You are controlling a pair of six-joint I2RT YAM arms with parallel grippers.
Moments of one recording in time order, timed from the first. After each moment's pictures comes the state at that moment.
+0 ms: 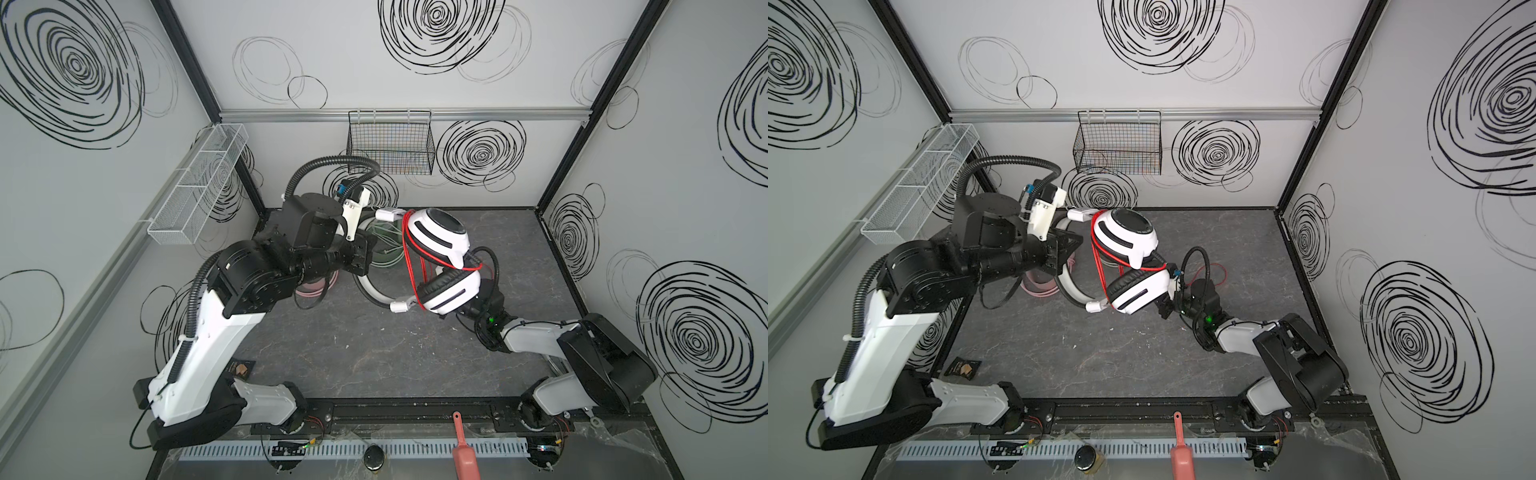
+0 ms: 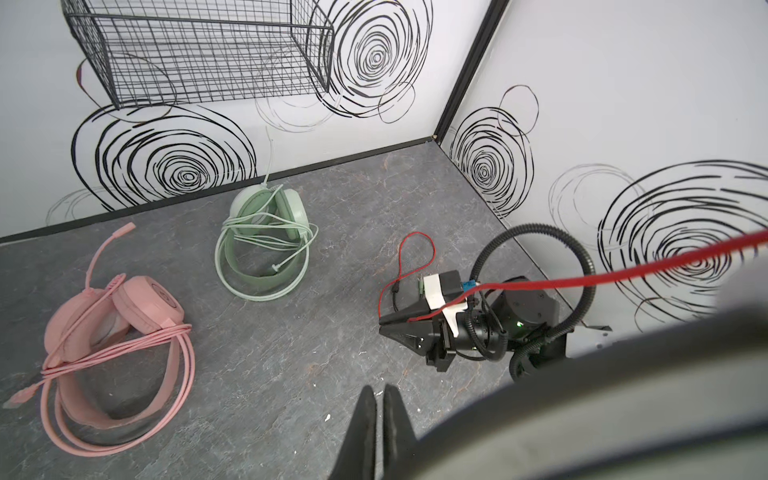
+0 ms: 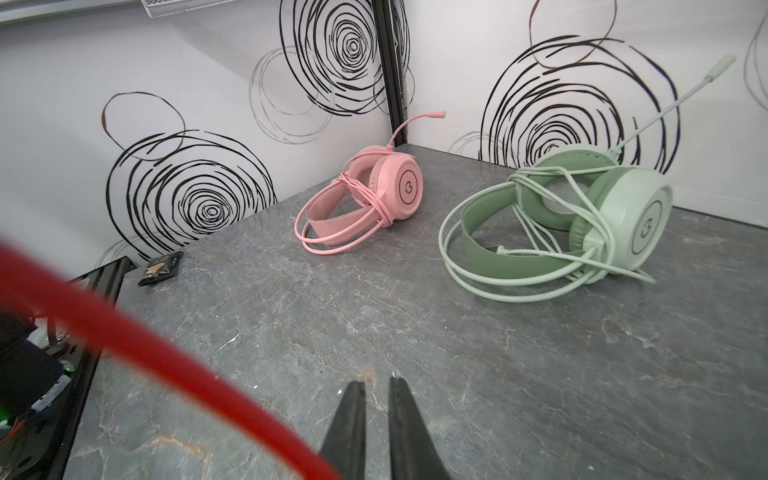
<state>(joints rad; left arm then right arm) -0.73 1.32 2.03 -1.22 -0.09 -0.36 0.55 1.46 0.41 0.91 -0.48 0.16</state>
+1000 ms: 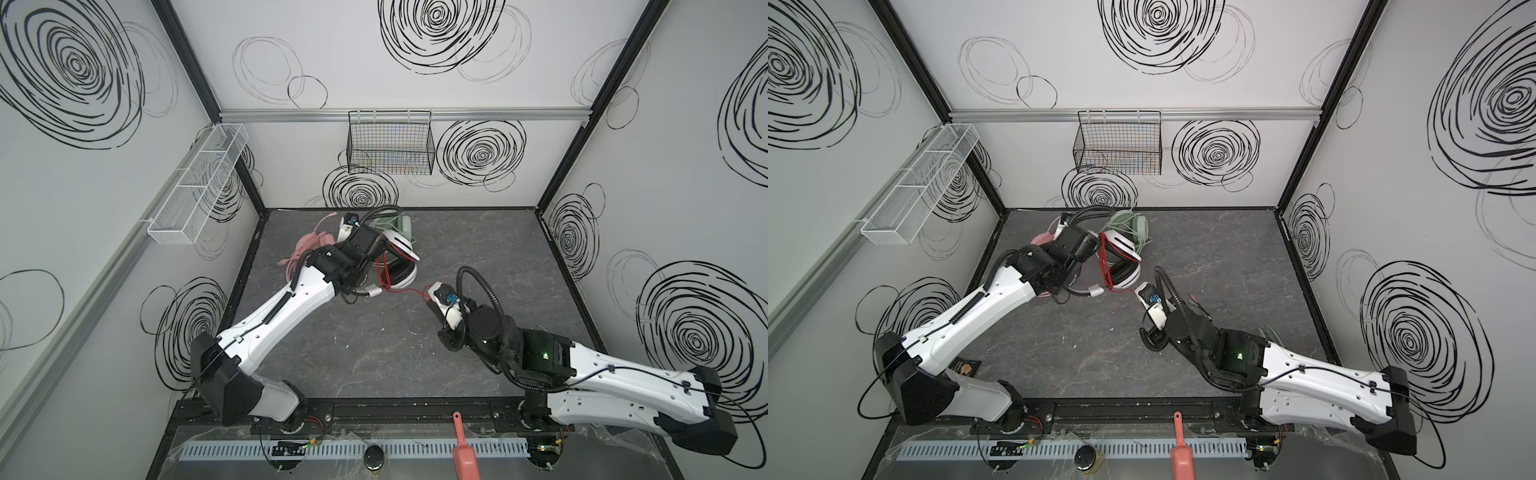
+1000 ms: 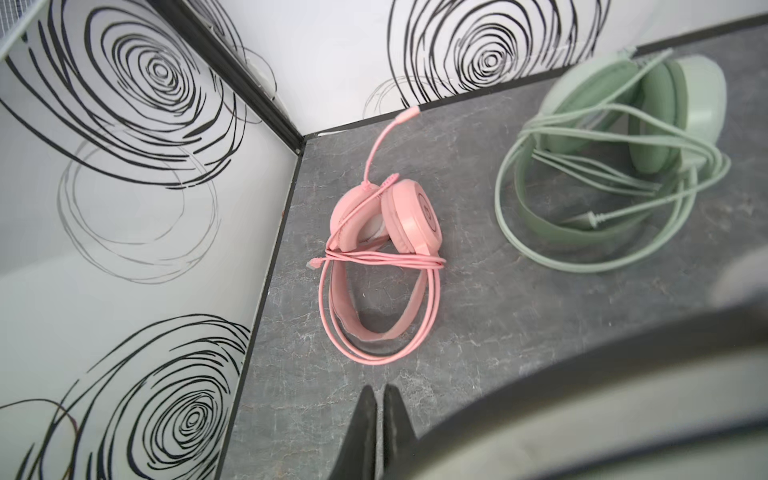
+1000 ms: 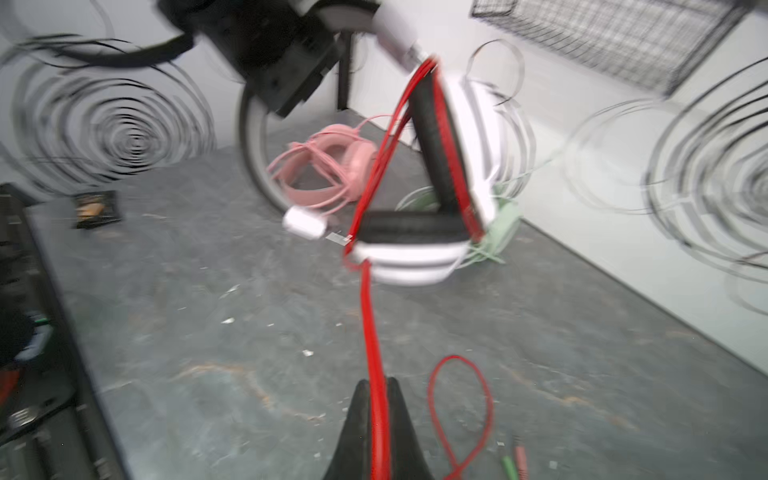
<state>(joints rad) -0.70 1.43 1.39 -1.01 -0.85 -0.41 1.22 0.93 0.87 -0.35 0.58 0.03</state>
